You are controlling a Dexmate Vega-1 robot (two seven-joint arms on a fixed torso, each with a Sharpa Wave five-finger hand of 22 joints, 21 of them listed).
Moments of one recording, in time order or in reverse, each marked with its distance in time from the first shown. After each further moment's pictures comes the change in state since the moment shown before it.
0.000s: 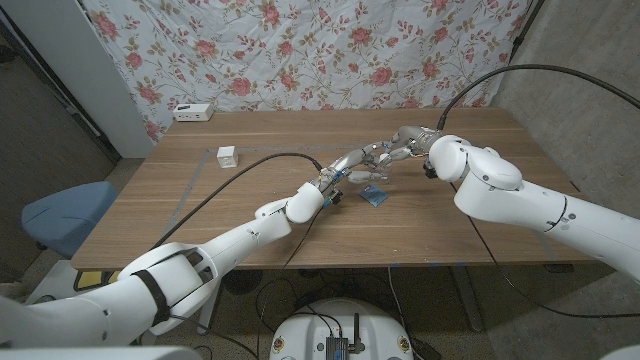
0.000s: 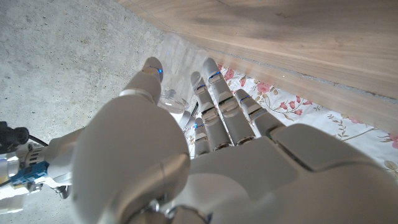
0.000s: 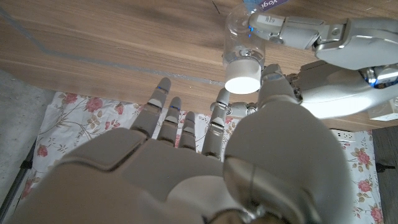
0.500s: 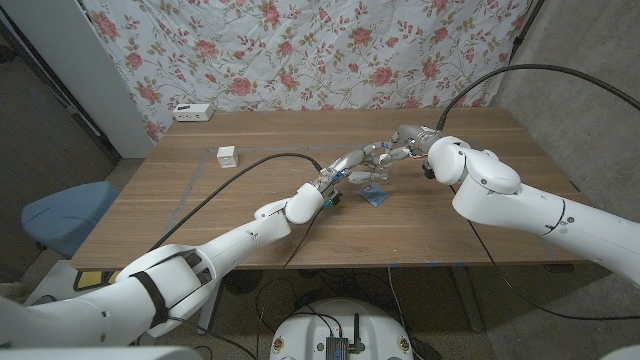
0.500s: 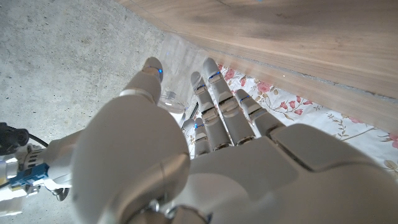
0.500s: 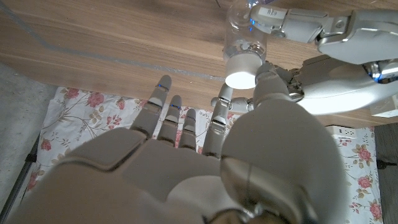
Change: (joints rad) left arm 0.008 0.007 -0.002 -0.016 0.000 0.005 -0.001; left_hand -0.002 0.002 0.000 0.000 -0.003 0.000 0.000 0.000 0.000 0.001 0.001 -0.004 -0.003 0.000 0.000 0.000 0.000 0.000 0.000 0.000 0.000; right arm -0.014 0.008 -0.002 -0.009 -0.020 -0.009 -0.023; right_hand 0.041 0.017 0.017 -0.009 0.005 0.071 -0.025 0.036 0.009 0.036 -0.012 0.004 -0.005 0.022 -0.022 0.015 0.003 0.024 -0.017 0.008 -0.005
